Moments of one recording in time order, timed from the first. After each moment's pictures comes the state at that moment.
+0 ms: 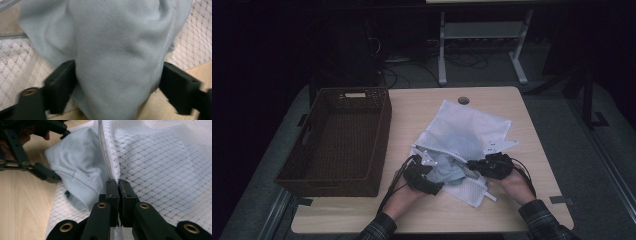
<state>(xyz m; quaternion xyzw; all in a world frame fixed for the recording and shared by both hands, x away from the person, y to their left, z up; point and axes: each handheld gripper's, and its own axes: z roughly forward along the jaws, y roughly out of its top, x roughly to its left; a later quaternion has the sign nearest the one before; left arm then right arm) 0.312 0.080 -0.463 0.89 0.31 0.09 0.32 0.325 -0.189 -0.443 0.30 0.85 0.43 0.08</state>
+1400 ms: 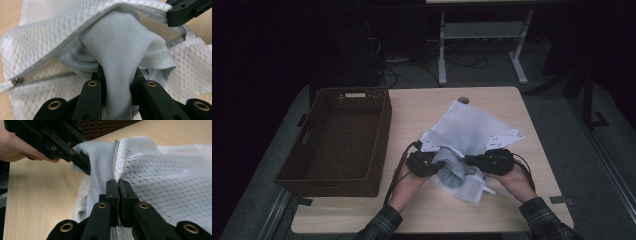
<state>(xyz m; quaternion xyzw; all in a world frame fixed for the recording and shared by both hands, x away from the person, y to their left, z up) 0.327 0.066 -0.424 0.86 0.31 0.10 0.39 0.324 -0.187 -0.418 0.27 0.83 0.48 0.07</state>
